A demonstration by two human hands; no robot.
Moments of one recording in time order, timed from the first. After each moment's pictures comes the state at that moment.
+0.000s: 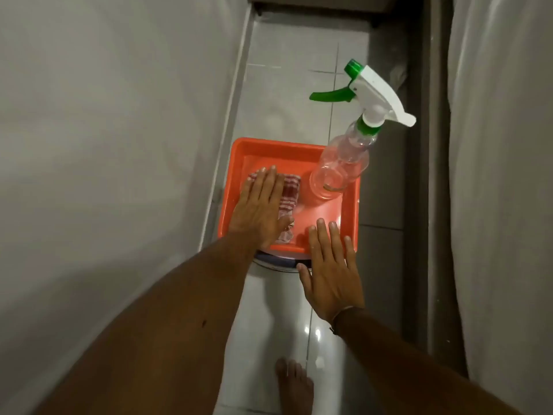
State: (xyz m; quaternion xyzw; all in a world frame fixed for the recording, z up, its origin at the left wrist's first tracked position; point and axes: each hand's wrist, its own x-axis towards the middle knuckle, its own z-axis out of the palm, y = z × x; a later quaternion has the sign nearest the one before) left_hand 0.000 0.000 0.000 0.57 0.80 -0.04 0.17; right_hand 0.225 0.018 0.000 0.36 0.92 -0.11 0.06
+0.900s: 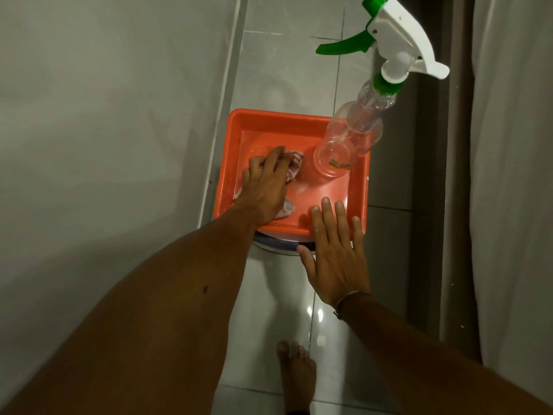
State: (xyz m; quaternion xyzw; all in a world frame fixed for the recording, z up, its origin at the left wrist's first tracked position) left_hand 0.001 0.018 -0.018 0.51 0.82 0.07 0.24; right_hand 0.231 0.015 -0.026 0.36 0.93 -0.09 -0.01
